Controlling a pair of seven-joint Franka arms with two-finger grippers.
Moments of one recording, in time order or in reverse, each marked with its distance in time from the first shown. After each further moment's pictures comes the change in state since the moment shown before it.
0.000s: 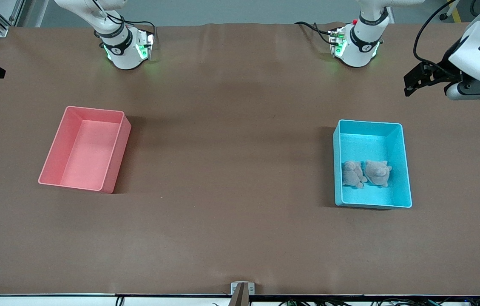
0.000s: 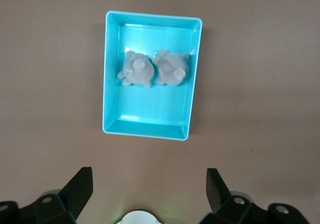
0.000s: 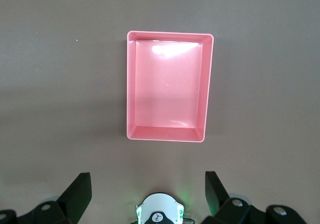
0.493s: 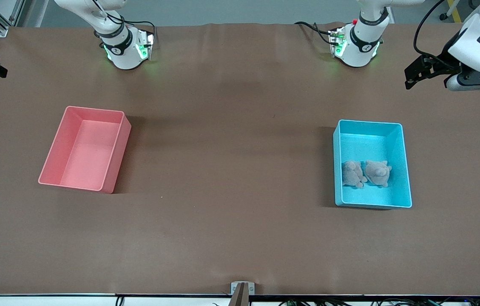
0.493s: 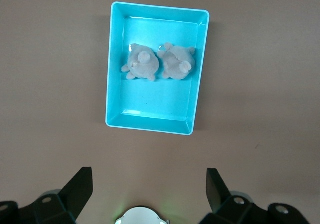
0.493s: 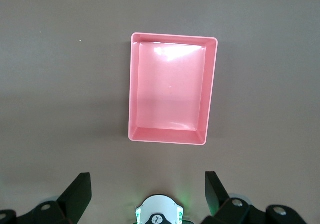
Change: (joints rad) left arm 0.028 -0.050 -0.007 -0.068 0.000 0.024 0.005; right arm 0.005 0.004 0.016 -0.009 0.001 0.010 -0.004
